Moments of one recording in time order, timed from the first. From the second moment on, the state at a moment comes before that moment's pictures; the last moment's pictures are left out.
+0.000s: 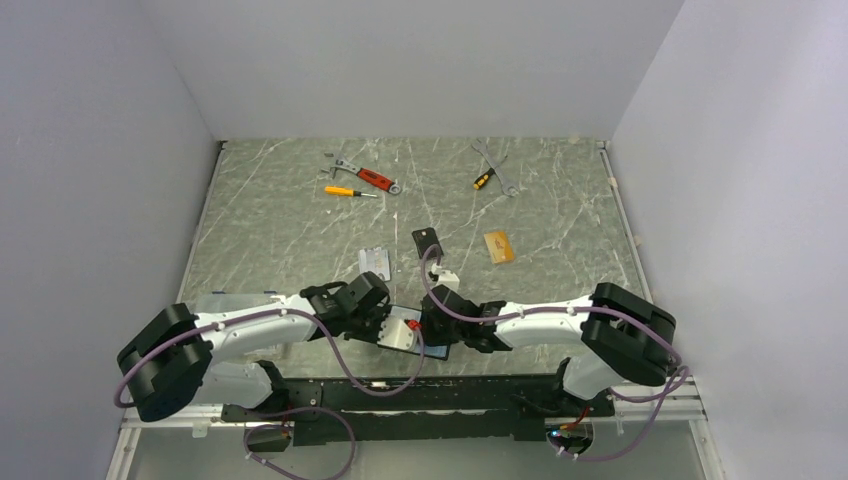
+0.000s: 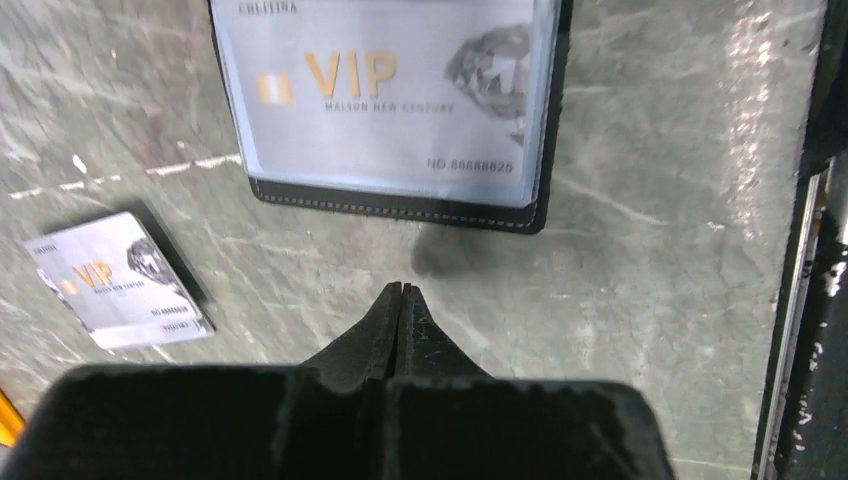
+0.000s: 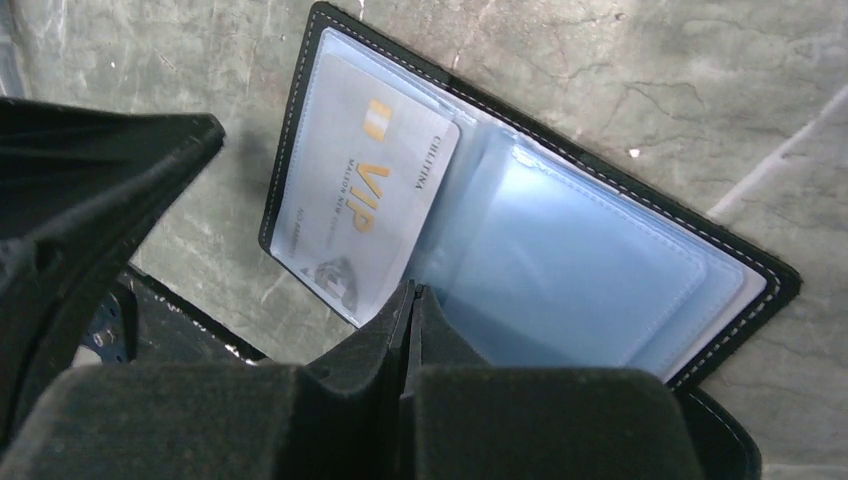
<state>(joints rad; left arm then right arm) -0.96 1.27 0.60 -0.42 0.08 0.89 1.12 1.49 0.60 0.06 0.12 0.98</state>
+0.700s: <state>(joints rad) -0.99 1.35 0.64 -0.42 0.10 0.83 1.11 1.54 0.64 0.06 0.12 0.97</state>
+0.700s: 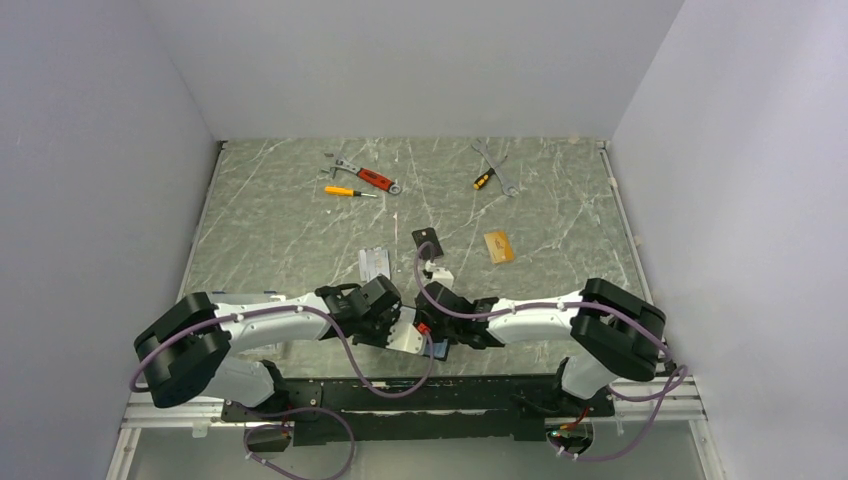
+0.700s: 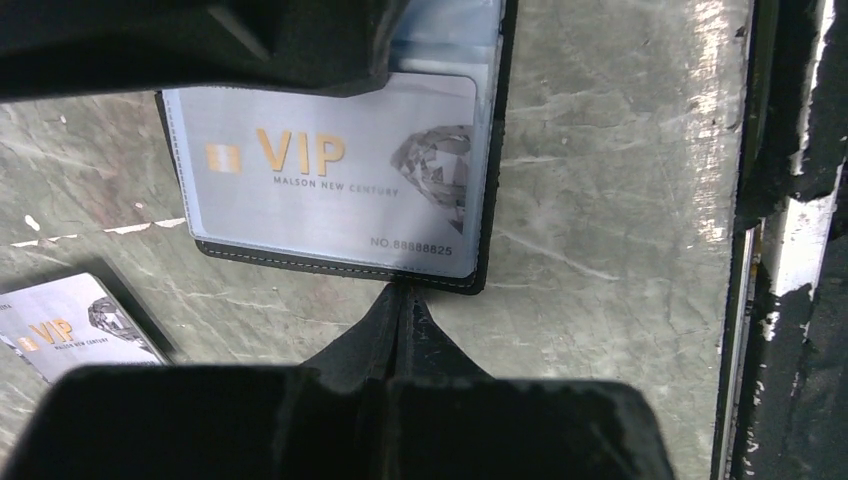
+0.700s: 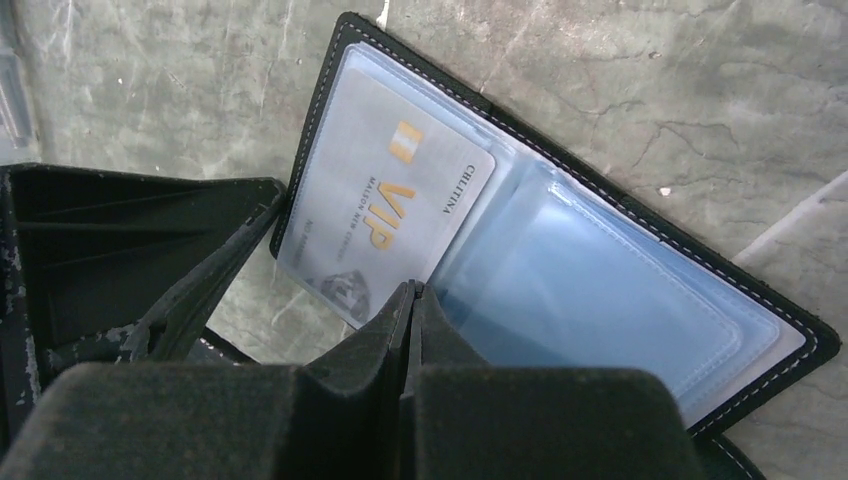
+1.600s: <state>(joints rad) -0.64 1.47 1.32 -0.67 0.09 0.60 0.50 1.40 0.81 -0.05 -0.09 0.69</state>
